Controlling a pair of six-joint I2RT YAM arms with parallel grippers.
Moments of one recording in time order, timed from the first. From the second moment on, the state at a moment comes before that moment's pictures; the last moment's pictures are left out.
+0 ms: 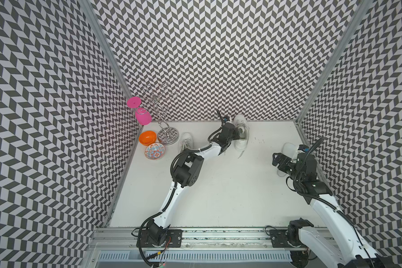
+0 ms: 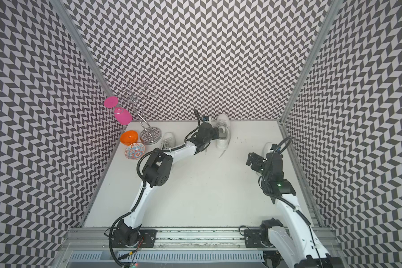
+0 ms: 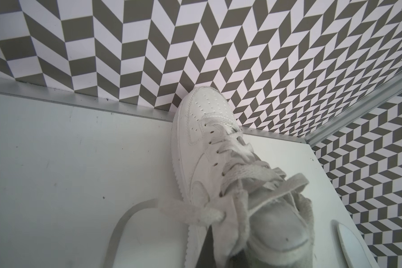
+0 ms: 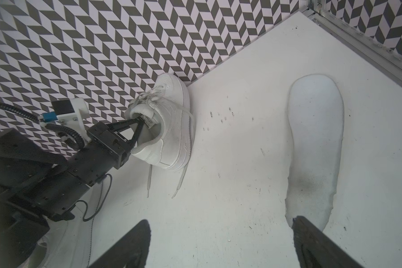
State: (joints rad) left arm -0.64 2.49 1.99 0.15 -0.09 -0.60; right arm 0.06 0.86 0.62 -0.26 0.00 0.53
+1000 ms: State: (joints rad) left arm -0.53 1.63 1.30 -0.13 -0.35 -0.46; right arm 0.09 0.86 0.60 -0.22 -0.14 0.55
